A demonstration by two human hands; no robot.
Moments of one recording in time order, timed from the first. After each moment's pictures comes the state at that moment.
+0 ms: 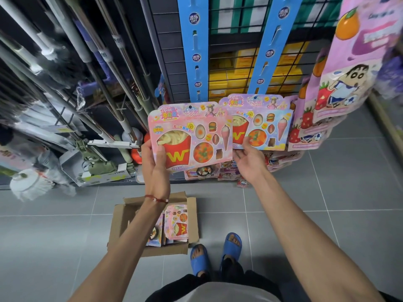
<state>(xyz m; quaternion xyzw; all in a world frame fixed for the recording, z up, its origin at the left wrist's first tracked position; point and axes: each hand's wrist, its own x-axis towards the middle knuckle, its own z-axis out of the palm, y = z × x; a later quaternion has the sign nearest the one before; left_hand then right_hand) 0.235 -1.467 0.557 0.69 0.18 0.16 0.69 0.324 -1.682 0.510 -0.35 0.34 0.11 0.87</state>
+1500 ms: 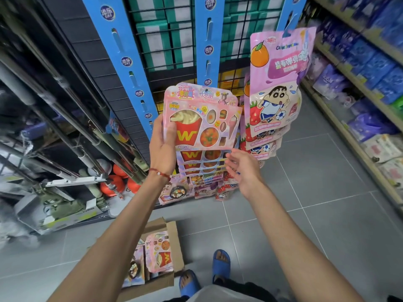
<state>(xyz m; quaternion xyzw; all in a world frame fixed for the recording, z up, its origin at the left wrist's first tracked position) 0.351 -1.567 0.602 0.74 0.04 0.08 0.67 0.319 -1.759 0.564 -0.53 0.36 0.04 0.77</state>
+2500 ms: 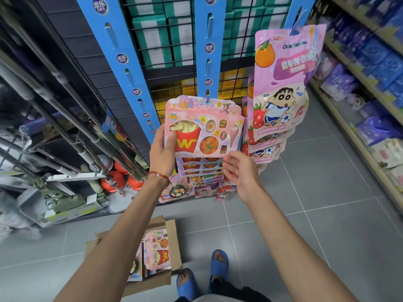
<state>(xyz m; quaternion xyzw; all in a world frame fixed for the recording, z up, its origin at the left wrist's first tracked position) 0.360 -1.566 0.572 0.76 0.09 0.05 0.64 0.327 -1.760 0.556 -0.54 0.35 0.07 0.76</state>
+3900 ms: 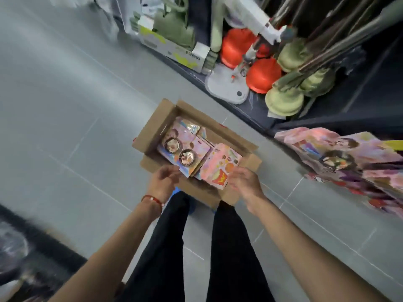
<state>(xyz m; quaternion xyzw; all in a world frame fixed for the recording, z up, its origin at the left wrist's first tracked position) 0.060 -1.197 0.192 0.49 0.61 -0.13 0.61 0.209 -1.370 0.175 -0.76 0.21 0.49 0.37</state>
